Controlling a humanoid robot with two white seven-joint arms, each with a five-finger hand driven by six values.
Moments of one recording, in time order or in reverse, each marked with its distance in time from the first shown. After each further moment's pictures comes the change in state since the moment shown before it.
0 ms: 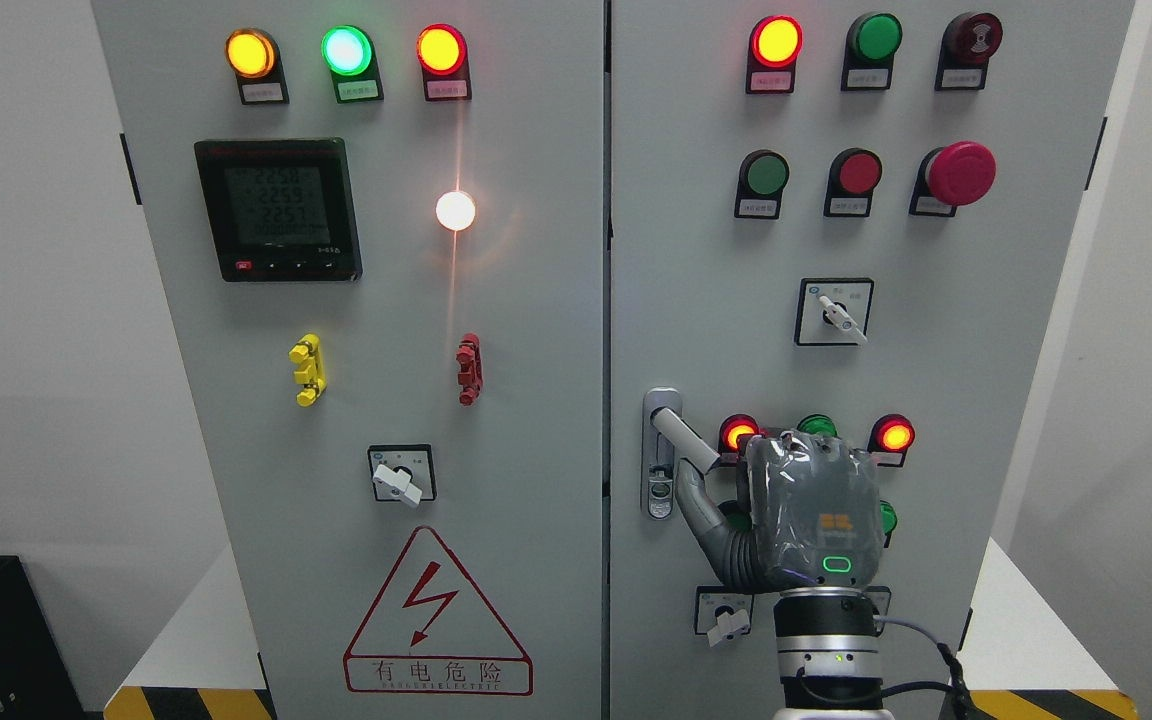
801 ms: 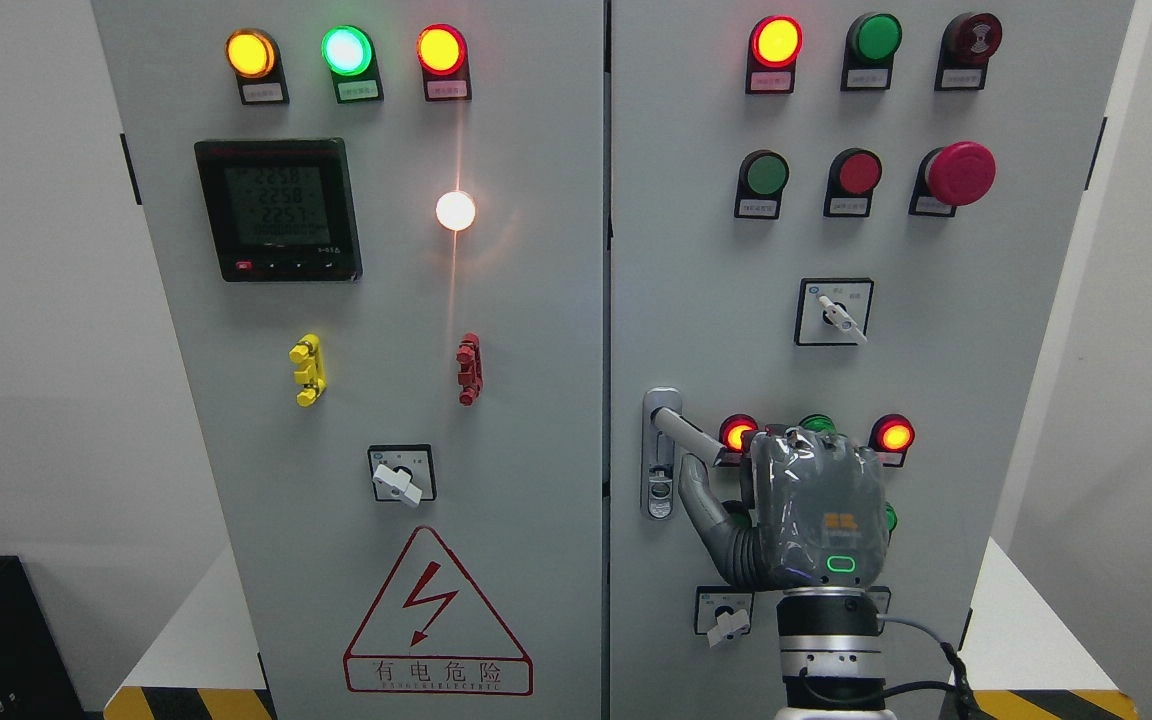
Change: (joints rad) left arm 0.000 0.000 0.000 0.000 0.000 0.000 0.000; right arm 0.000 0.000 -0.002 -0.002 0.000 0.000 -0.014
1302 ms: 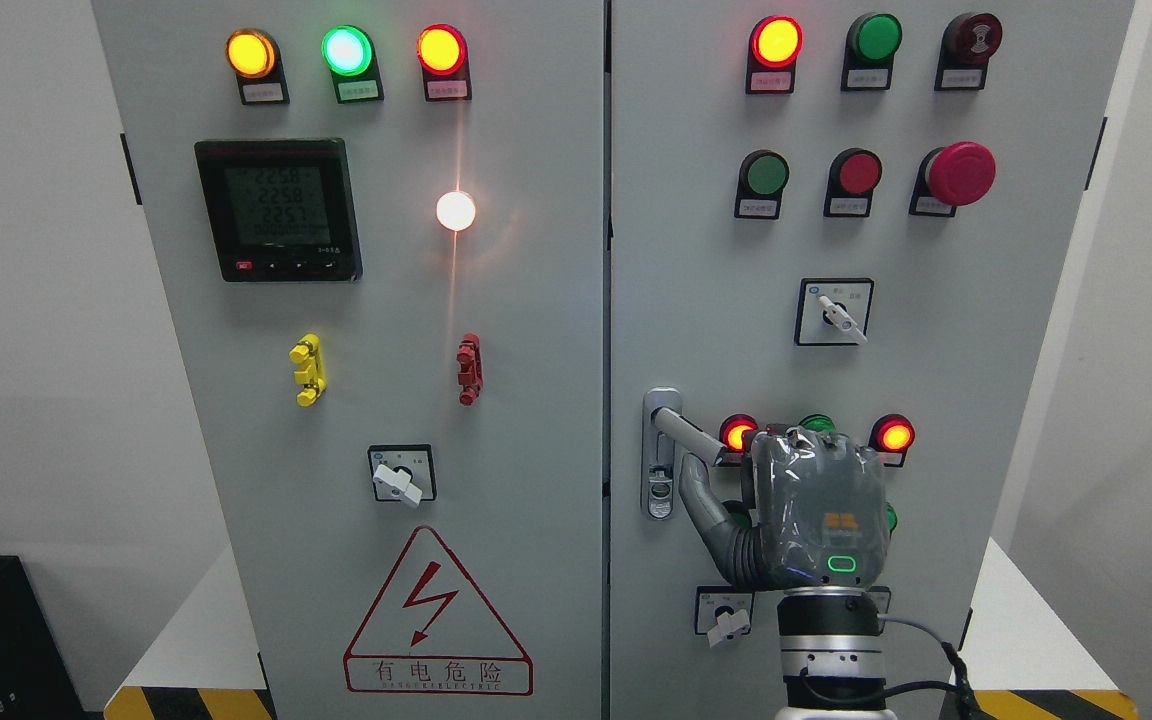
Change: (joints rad) left arm 0.000 0.000 0.000 0.000 0.000 0.000 0.000; right arm 0.000 0.000 -0.001 -0.001 0.000 0.000 -0.001
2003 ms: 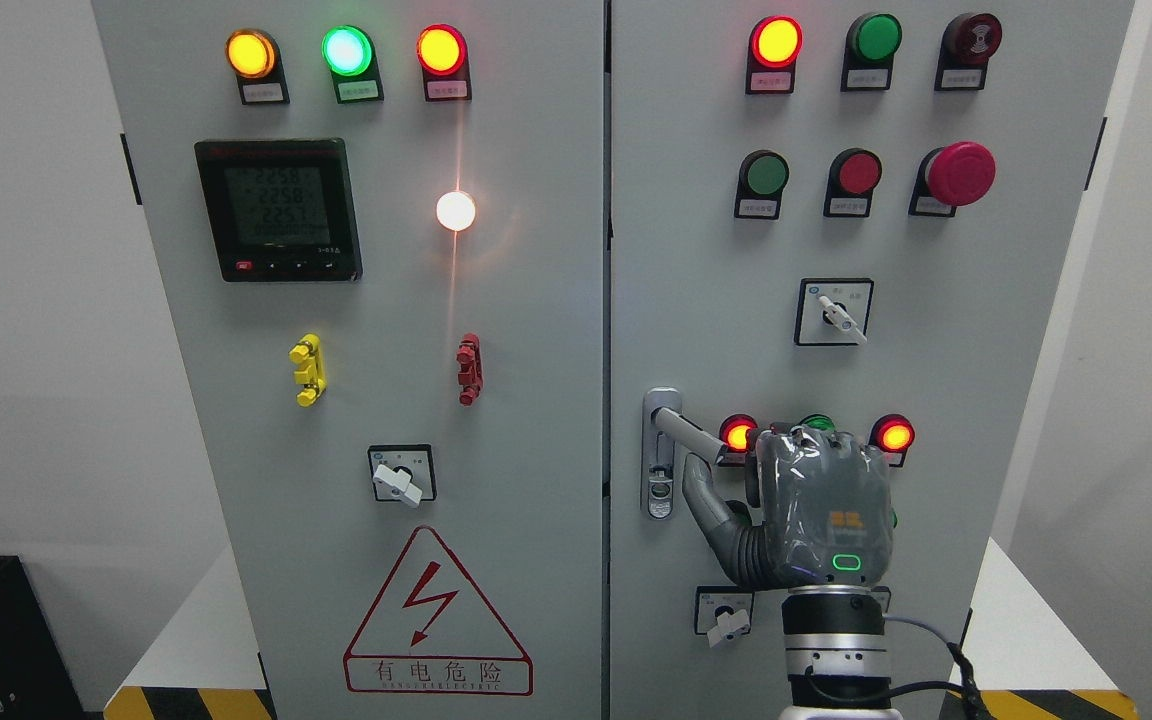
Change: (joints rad) left arm 0.000 0.000 0.000 0.000 0.000 0.000 0.000; right arm 0.001 0.000 -0.010 -0.010 0.000 -0.004 0.002
